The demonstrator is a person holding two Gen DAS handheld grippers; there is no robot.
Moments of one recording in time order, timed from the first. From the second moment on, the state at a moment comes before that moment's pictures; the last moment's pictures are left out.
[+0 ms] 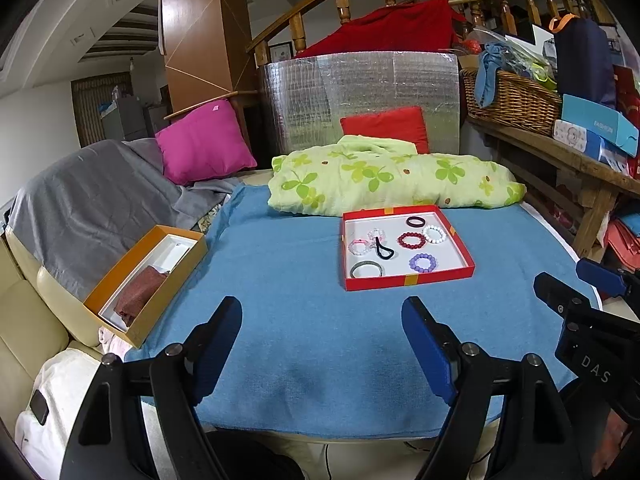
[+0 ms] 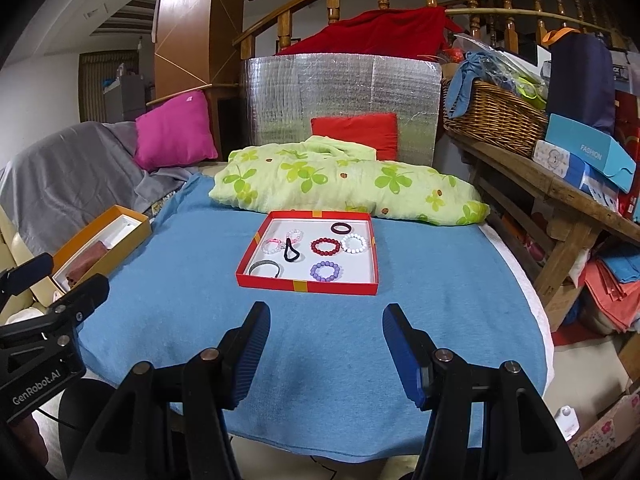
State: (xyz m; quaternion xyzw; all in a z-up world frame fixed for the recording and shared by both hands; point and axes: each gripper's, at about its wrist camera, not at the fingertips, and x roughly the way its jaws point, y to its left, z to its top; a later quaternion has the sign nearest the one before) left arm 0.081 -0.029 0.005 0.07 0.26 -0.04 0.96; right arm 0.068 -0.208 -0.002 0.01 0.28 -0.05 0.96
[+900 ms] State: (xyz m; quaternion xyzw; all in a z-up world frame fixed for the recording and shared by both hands) left arm 0.092 -0.030 0.012 0.06 0.26 -0.05 0.96; right arm 0.075 -0.210 0.003 0.01 0.28 -0.07 0.96
